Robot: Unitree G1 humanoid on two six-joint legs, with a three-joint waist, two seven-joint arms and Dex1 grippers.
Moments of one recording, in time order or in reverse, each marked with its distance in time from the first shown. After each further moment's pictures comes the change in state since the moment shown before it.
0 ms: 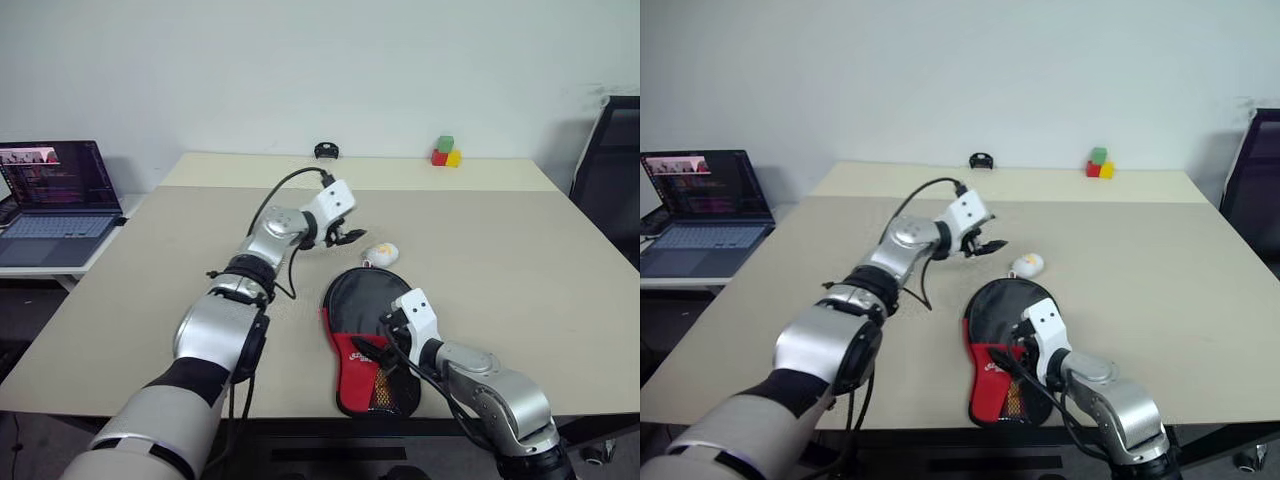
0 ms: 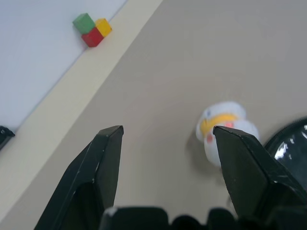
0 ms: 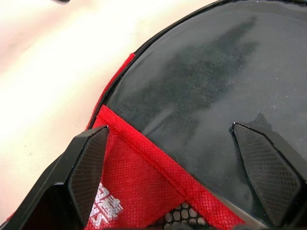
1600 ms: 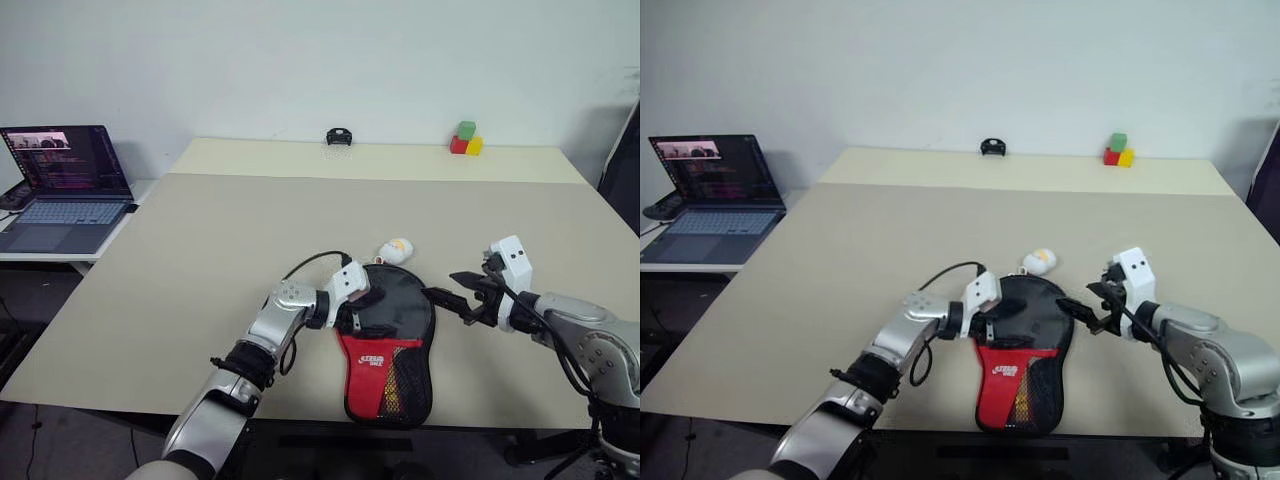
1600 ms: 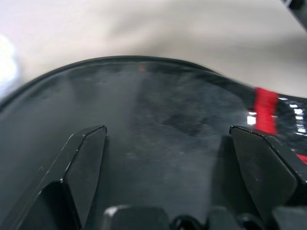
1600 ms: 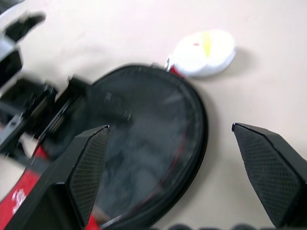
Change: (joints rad) left arm 0.487 -0.071 -0.240 -0.670 -0.255 0.340 -0.263; right arm -0.223 -0.345 -0.387 0.045 0.336 0.156 0.073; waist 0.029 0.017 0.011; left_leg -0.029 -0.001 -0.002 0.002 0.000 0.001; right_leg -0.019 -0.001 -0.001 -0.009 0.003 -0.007
